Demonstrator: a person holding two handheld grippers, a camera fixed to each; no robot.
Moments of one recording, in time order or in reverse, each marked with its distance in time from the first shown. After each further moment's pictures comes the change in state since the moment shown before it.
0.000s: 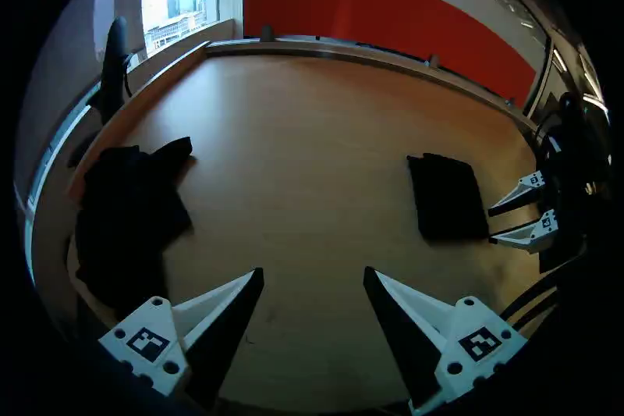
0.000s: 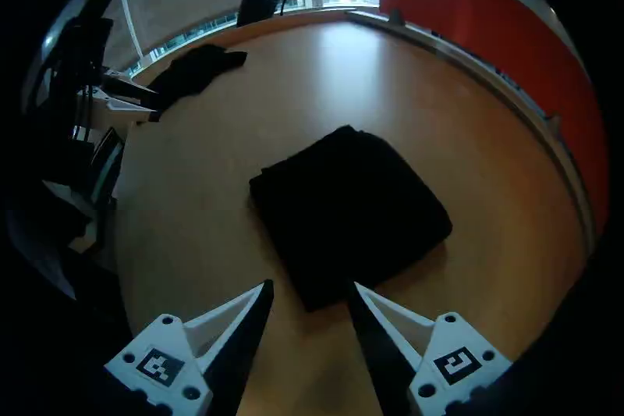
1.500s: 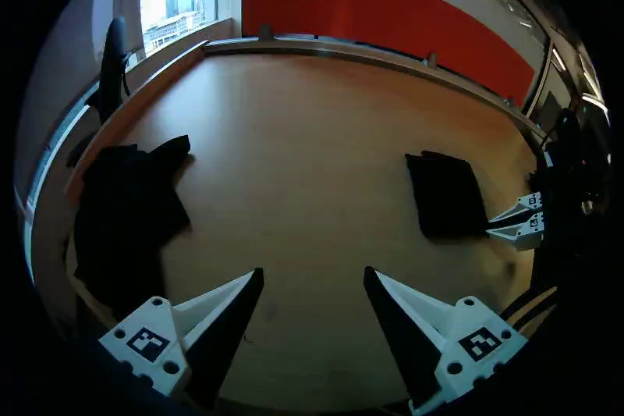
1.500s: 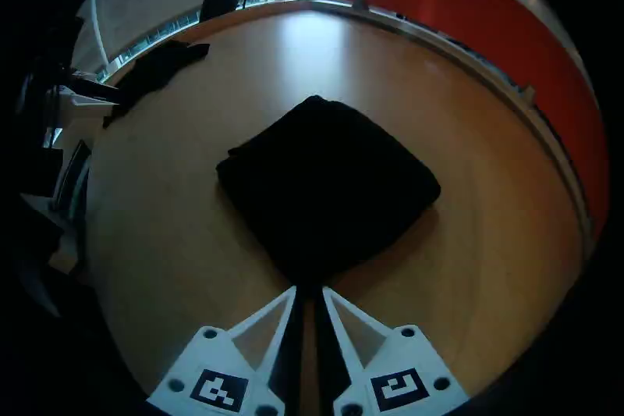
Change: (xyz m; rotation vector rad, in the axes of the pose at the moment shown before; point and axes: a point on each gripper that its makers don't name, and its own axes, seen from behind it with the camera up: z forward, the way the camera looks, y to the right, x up) left arm -0.003 0.001 0.001 -0.007 -0.003 0.002; right arm -0.023 0.008 0.015 -0.140 -0.018 0.094
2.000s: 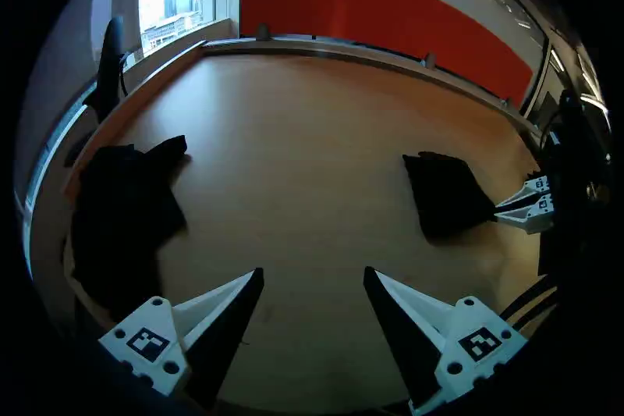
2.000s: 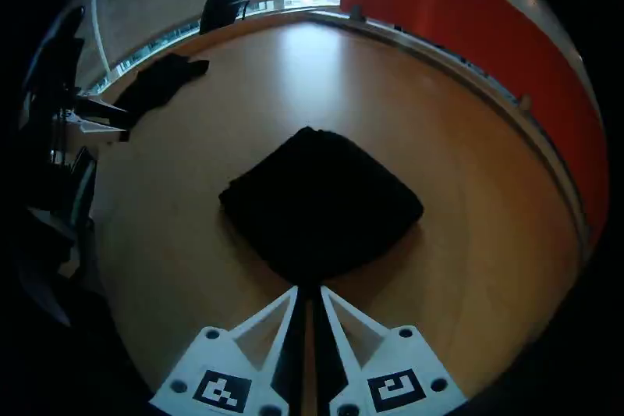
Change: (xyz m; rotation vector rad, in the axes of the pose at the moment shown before) left arm 0.001 0.002 0.005 -0.015 0.008 -0.001; right arm 0.030 0.012 -0.022 0.004 0.034 -0.008
